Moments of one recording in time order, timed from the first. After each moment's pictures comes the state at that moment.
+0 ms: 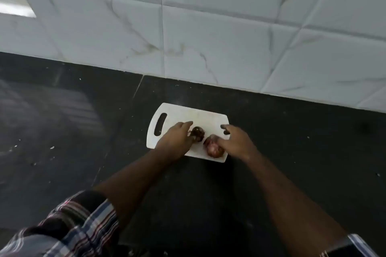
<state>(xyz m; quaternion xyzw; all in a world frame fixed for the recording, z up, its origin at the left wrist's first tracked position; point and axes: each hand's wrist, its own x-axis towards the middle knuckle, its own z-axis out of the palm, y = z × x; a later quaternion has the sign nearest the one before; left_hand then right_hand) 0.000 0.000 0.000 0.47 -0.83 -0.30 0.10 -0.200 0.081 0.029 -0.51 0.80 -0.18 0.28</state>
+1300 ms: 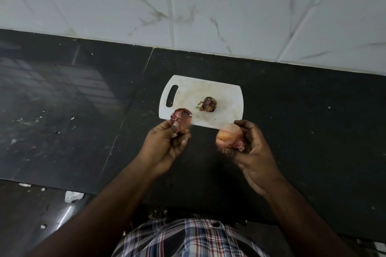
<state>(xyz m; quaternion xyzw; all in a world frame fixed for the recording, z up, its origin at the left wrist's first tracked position) 0.070 0.106 0.053 0.45 -0.22 -0.79 0.35 -0.125 0.206 0.048 -0.30 0.53 -0.59 0.53</state>
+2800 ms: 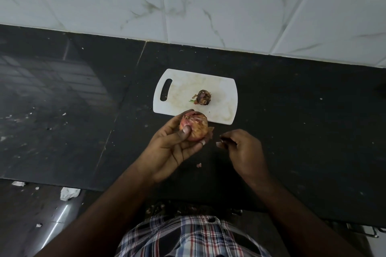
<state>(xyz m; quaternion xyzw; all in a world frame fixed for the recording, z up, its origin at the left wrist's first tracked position) 0.070 0.132 0.052 0.25 -0.23 -0.89 0.29 -0.135 0.208 0.014 -0.56 0.73 -0.34 0.19</state>
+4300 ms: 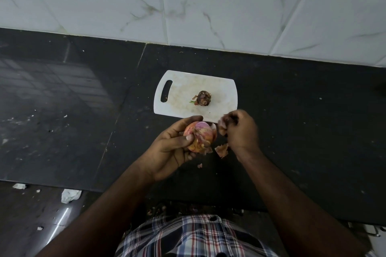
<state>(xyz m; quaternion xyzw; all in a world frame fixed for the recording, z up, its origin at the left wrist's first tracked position) 0.073 0.127 0.043 0.24 -0.34 -0.87 0.25 -0.123 0.161 0.039 -0.35 0.80 -0.41 0.27</state>
